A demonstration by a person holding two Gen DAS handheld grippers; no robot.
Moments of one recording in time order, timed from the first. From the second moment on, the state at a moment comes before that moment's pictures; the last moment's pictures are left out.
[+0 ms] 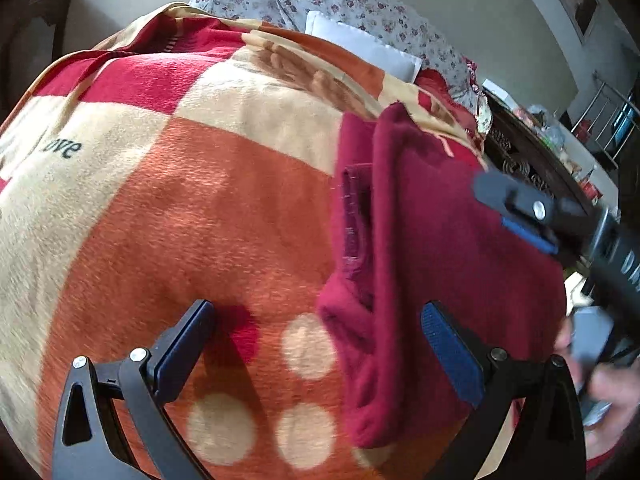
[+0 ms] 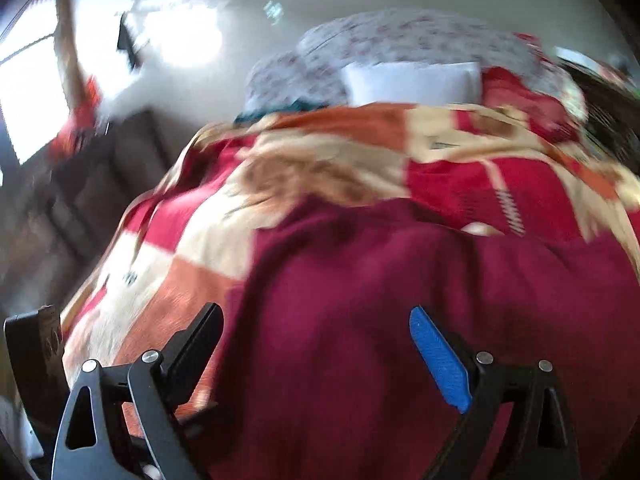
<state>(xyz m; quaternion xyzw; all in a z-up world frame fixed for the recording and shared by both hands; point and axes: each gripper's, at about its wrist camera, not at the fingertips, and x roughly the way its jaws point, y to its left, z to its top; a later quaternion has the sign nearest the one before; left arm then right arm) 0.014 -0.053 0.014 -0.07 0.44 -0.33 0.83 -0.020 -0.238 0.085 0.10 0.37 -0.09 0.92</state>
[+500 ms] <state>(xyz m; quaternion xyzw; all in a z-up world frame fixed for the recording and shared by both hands) 0.019 -0.047 0.013 -0.09 0.45 -0.34 0.82 0.079 -0.215 0.048 -0.04 0.47 -0.16 0.87</state>
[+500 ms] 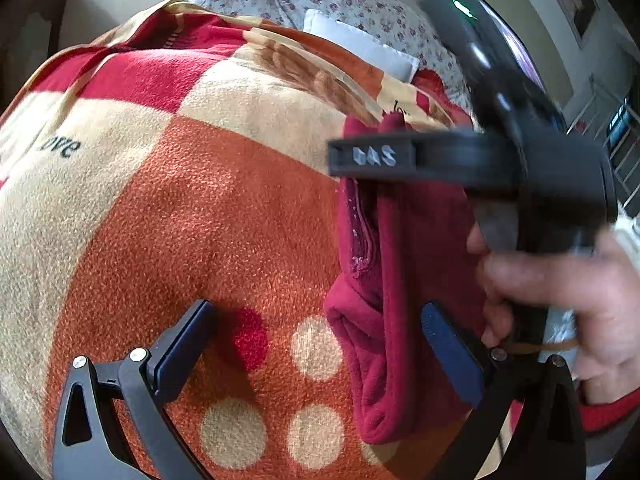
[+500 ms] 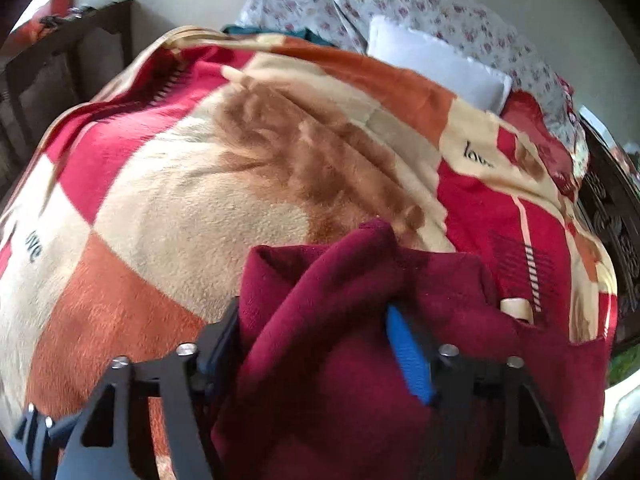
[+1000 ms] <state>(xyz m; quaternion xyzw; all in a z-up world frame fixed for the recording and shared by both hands) 0.001 -0.078 0.013 -0.05 0.44 -0.39 0.81 0.001 -0.254 0.108 0.10 0.38 -0.06 0.92</state>
